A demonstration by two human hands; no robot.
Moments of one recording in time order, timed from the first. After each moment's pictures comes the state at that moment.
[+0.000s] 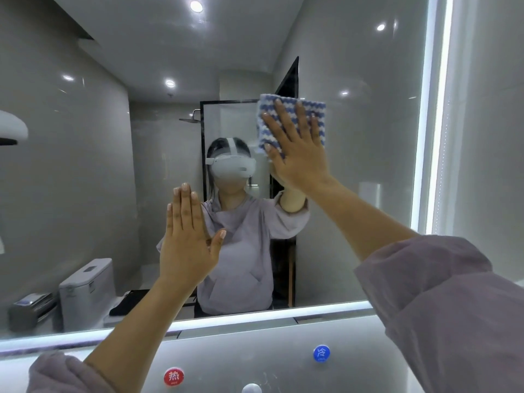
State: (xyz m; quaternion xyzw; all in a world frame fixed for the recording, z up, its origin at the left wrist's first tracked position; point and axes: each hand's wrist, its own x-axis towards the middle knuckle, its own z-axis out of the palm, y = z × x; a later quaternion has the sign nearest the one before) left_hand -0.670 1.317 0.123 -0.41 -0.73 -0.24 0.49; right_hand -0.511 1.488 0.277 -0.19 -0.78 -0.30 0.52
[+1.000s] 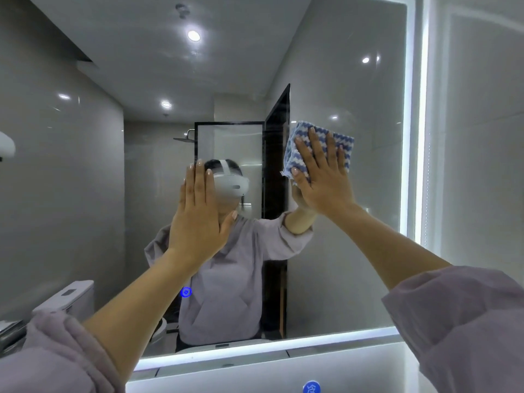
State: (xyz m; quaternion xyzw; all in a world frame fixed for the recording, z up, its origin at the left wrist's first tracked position) left_hand -0.643 1.349 0.204 -0.44 -0.70 -0.24 0.51; right_hand -0.460 1.537 0.274 -0.24 -0.77 -0.27 0.52
